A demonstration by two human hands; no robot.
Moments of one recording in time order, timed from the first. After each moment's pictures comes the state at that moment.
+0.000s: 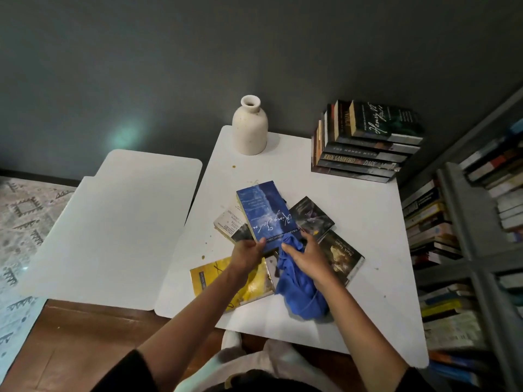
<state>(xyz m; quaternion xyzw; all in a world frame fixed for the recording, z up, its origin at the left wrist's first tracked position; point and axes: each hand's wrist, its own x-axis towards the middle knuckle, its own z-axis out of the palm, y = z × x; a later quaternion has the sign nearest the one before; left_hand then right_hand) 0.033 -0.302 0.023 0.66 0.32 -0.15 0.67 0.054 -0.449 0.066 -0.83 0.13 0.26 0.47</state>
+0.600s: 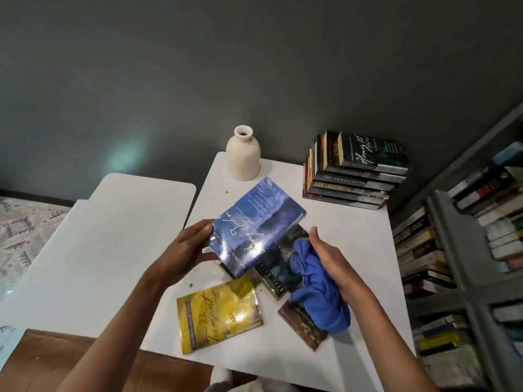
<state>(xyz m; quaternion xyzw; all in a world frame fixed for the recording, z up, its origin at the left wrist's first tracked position) 0.049 -0.205 0.102 0.58 0.11 -0.11 0.80 0.091 -0.495 0.121 -0.75 0.09 0.28 0.59</state>
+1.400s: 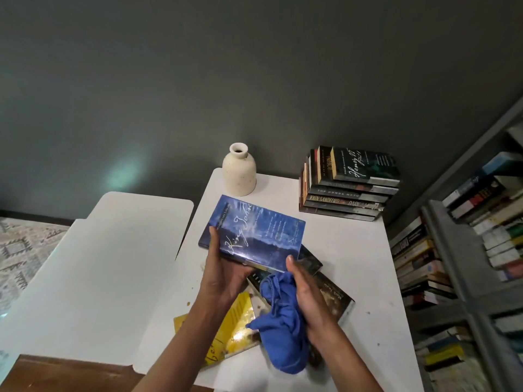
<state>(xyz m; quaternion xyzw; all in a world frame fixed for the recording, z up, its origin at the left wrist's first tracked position) 0.061 -0.300 0.127 0.24 0.20 -0.02 0.95 0.052 -0.451 0.105 -0.61 0.16 0.24 0.74</state>
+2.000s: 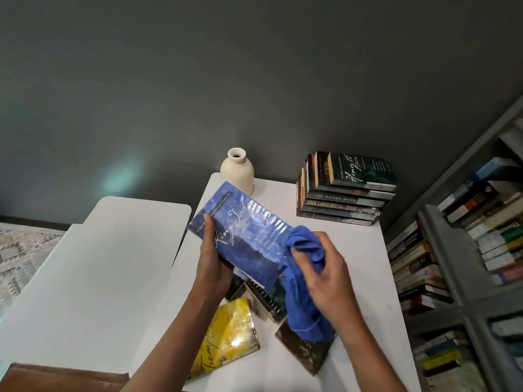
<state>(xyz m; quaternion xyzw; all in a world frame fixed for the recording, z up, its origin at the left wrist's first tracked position) 0.081 -0.288 0.138 0.34 0.21 0.06 0.92 0.063 -0.471 0.174 -0.80 -0.09 -0.02 0.60</state>
